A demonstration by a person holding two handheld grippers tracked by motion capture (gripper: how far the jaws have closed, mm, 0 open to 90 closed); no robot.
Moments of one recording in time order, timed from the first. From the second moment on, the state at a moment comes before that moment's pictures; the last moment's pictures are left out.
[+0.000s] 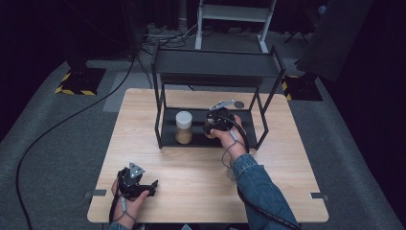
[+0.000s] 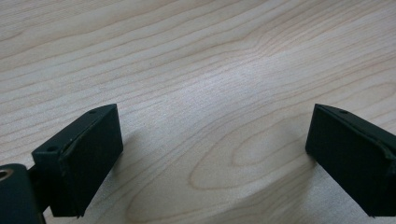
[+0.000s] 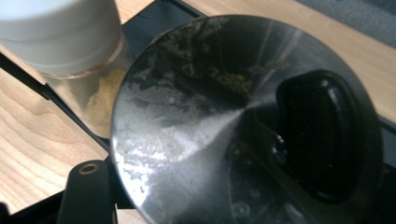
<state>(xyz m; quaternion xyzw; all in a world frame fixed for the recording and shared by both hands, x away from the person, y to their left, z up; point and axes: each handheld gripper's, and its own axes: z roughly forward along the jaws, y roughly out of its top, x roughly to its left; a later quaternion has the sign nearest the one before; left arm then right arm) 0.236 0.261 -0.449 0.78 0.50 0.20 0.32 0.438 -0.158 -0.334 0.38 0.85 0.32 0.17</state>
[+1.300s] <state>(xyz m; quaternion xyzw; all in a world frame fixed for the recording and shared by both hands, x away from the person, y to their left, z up) 0.236 0.261 -0.449 0.78 0.50 0.20 0.32 0.459 -0.148 -0.368 0.39 0.86 0.30 0.14</state>
